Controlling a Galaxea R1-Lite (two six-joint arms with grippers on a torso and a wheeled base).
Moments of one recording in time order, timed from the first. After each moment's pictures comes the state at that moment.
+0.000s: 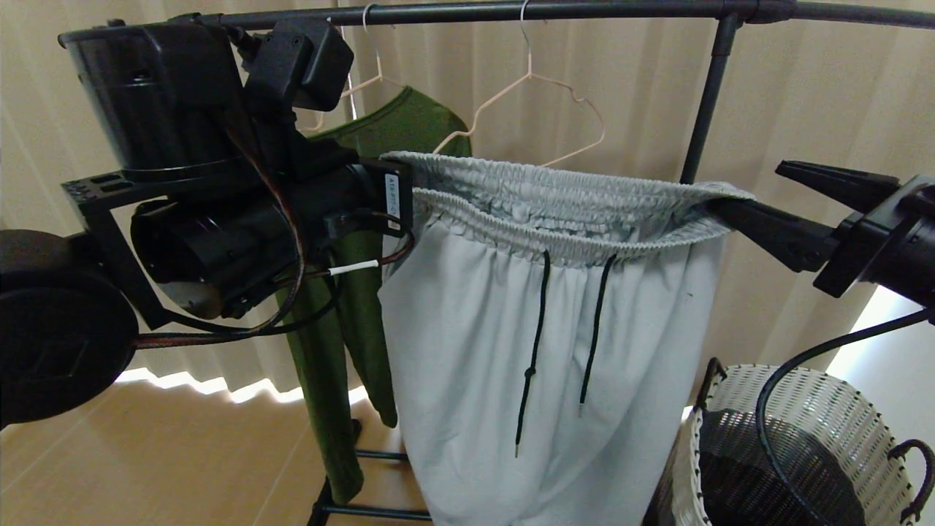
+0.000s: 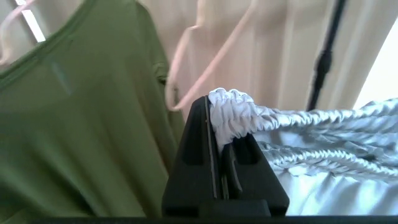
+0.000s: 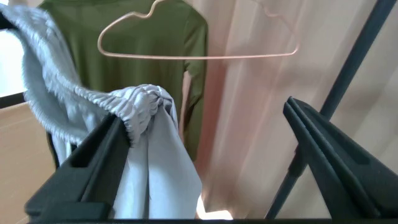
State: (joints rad) left arm -0.64 1.63 -1.12 -0.52 0.27 0.10; right arm 0.32 1.27 -0.70 -0.68 0.19 -0.04
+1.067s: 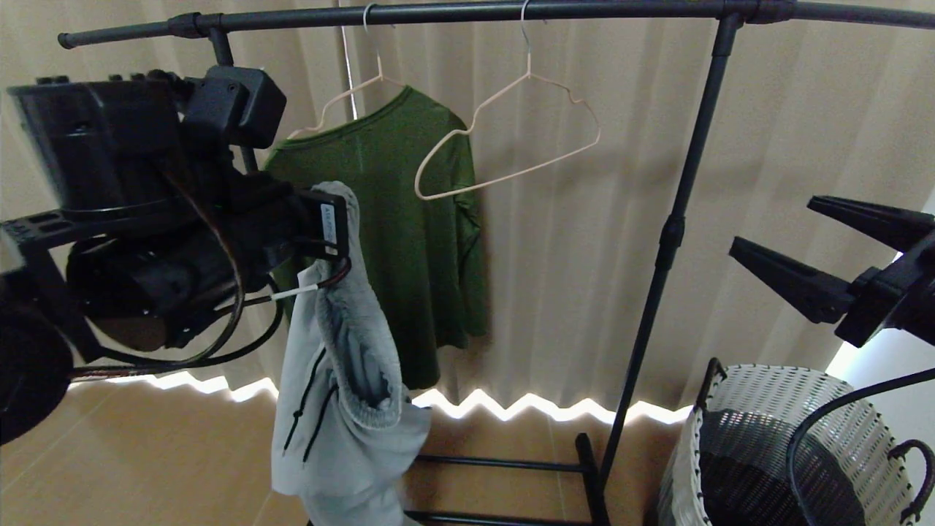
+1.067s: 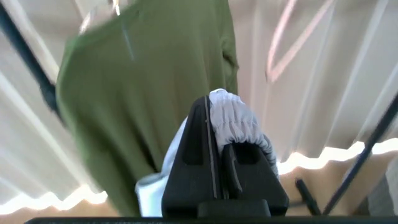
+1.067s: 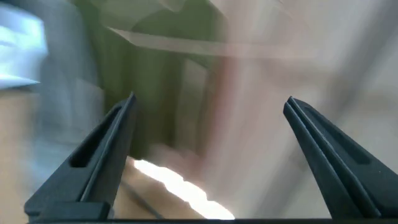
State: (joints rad) left arm -0.54 1.54 -0.97 -0.51 0.34 0.10; right arm 0.28 1.20 -0.57 -0.66 0.11 -0.16
